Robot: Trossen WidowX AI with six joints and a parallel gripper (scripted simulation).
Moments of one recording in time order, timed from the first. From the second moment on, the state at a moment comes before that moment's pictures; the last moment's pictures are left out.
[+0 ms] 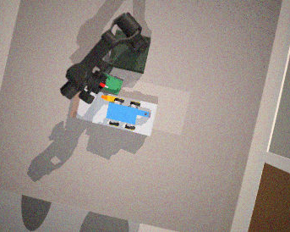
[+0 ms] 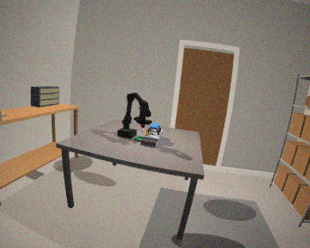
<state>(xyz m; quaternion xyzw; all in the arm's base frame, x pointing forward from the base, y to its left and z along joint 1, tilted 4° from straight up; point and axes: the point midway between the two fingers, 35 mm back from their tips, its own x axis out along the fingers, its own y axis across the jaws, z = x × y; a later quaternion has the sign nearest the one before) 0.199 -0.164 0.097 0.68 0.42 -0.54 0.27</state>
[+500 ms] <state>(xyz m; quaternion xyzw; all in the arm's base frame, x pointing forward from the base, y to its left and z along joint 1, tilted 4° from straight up) 0.199 -0.161 0.098 0.73 0.25 -0.62 0.13</state>
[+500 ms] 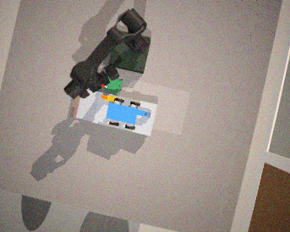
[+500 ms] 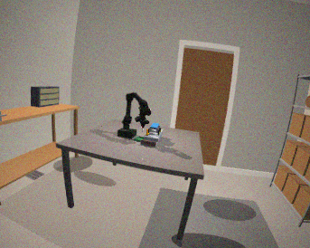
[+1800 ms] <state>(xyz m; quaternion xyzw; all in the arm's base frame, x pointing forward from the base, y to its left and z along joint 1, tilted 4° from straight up) 0.198 -0.155 0.095 0.70 -0.10 -0.69 -0.14</state>
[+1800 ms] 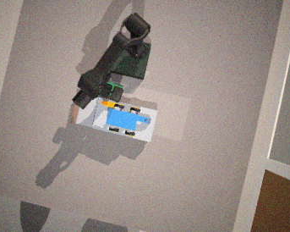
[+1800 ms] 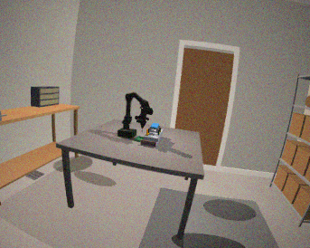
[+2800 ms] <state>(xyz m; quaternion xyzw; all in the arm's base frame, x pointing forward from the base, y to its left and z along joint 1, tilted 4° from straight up) 0.189 -0.132 0.034 0.70 -0.05 -0.68 -0.20</state>
